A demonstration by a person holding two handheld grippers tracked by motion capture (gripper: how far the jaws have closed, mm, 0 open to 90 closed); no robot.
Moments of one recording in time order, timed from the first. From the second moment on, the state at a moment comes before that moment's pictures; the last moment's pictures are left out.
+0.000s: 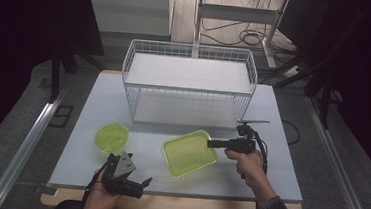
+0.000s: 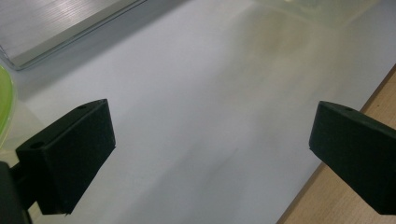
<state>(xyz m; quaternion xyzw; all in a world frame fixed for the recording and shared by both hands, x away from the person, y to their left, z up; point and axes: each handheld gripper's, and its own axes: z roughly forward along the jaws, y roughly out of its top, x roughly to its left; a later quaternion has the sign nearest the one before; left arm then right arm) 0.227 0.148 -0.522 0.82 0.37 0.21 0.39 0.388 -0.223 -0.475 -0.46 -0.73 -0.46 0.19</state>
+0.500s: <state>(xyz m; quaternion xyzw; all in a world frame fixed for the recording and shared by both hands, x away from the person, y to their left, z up) 0.227 0.146 -0.522 0.82 0.36 0.21 0.39 0.390 -0.229 -0.441 -0.46 -0.71 -0.50 0.17</state>
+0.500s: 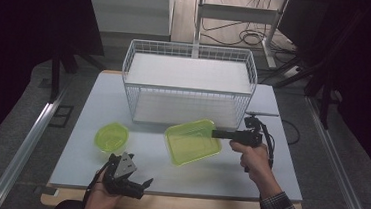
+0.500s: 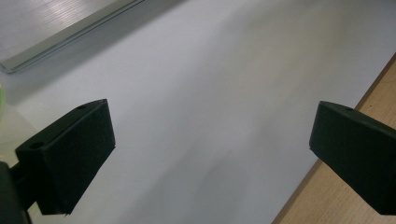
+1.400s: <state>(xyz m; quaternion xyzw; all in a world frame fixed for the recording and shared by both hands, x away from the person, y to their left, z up) 0.226 0.145 -0.522 0.82 0.36 0.21 0.39 0.410 -0.223 -0.368 -0.46 -0.69 -0.54 0.15</state>
